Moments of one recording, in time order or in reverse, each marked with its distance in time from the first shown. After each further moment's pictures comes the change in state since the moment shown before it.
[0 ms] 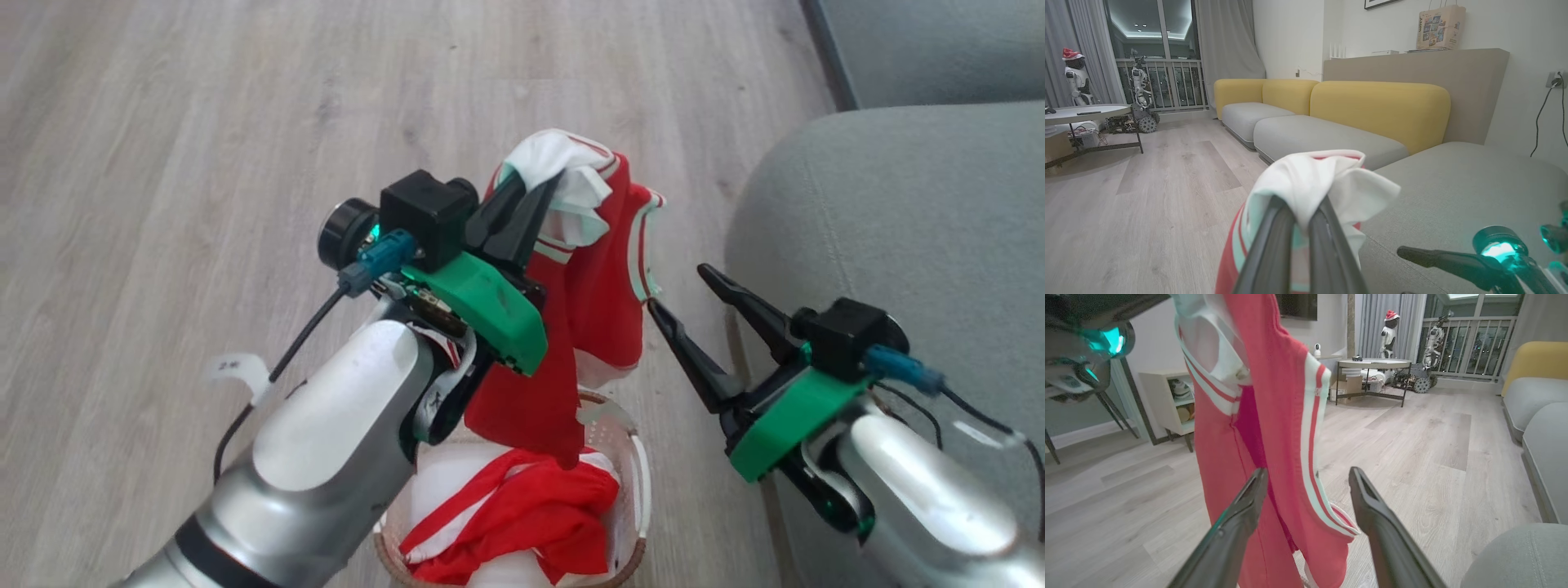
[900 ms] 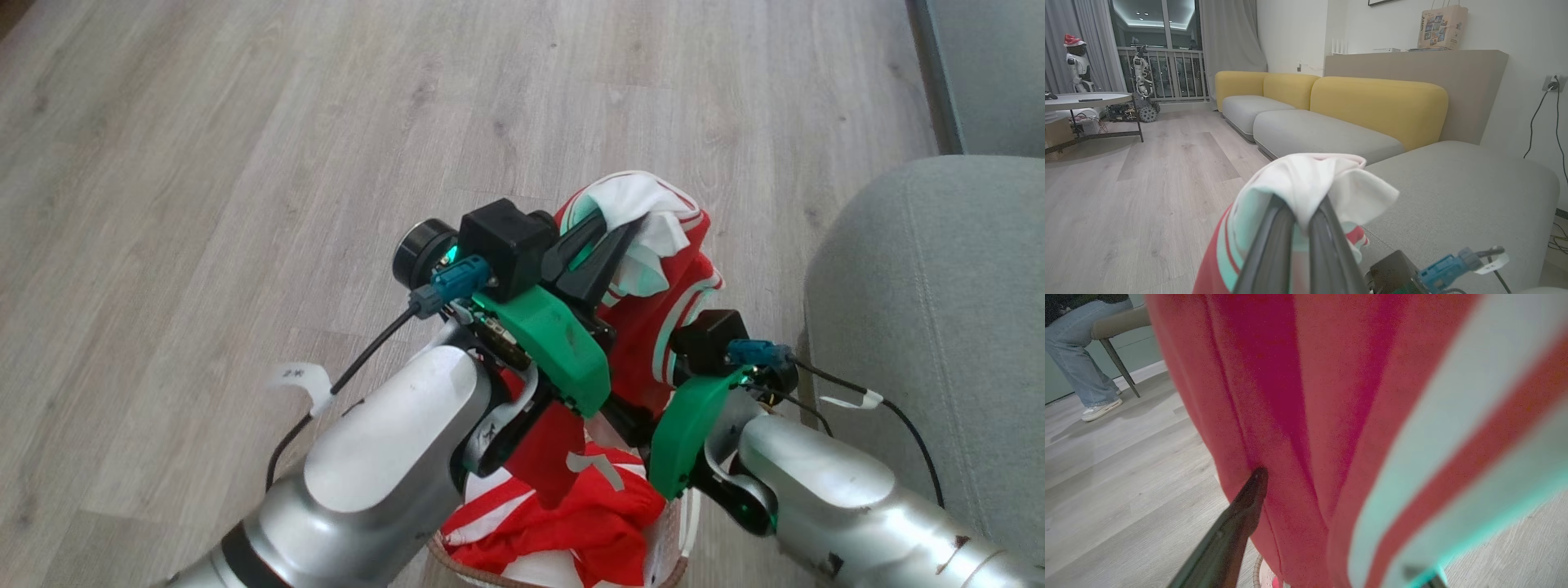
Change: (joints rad) left arm 0.001 -0.052 -0.091 -0.030 -0.029 -0.027 0.030; right arm -0.255 0.134 0.440 0.399 0.299 0.000 0.000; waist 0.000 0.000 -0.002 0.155
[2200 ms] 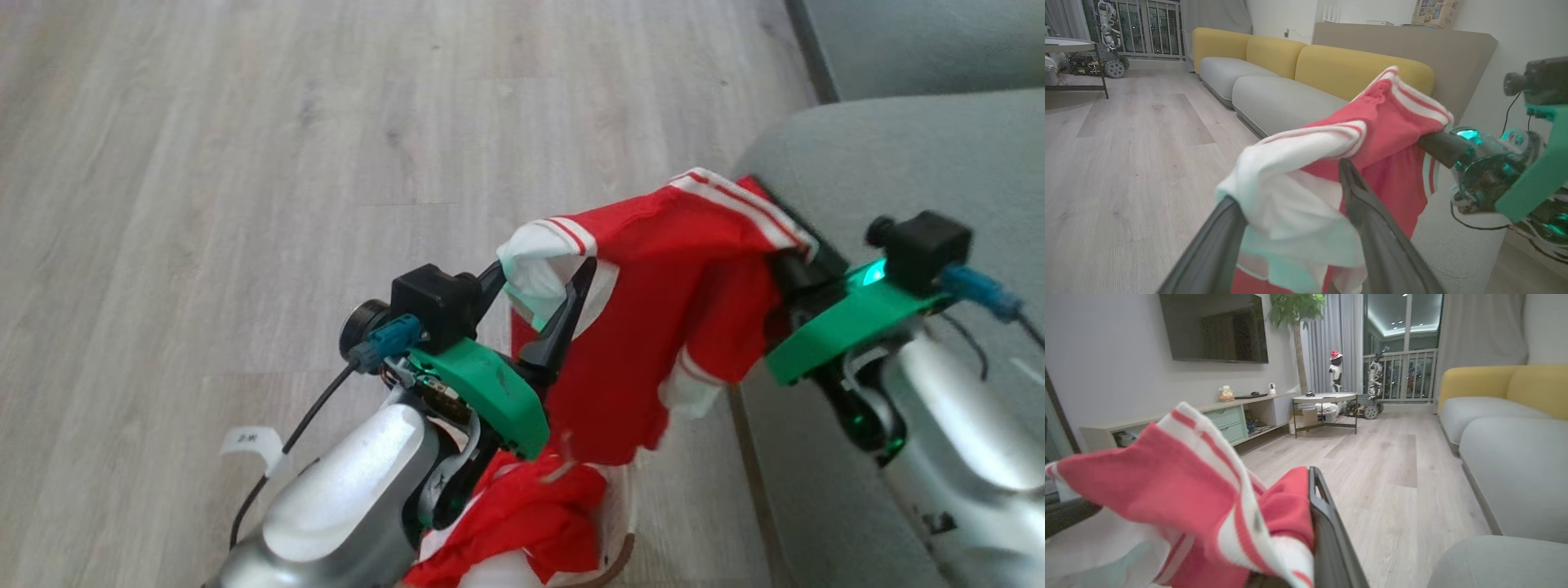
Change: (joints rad) left arm 0.148 0.081 0.028 -0.007 -0.060 0.050 -0.038; right arm 0.158 -0.076 -0.608 -0.309 -0.273 0.000 0.000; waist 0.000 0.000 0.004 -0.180
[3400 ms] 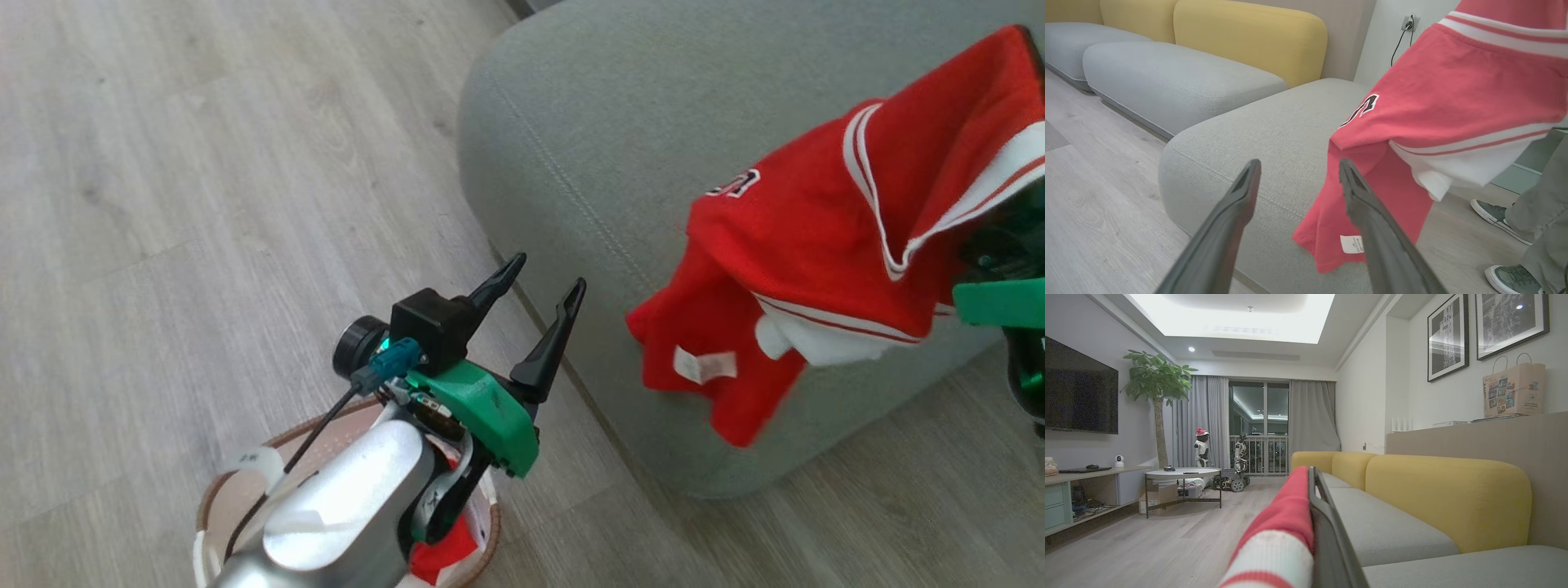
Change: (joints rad) left arm 0.013 0.019 -0.033 0.045 0.022 -0.005 -0.055; right arm 0.109 -0.101 -0.382 -0.408 -0.041 0.000 0.000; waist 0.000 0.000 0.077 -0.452
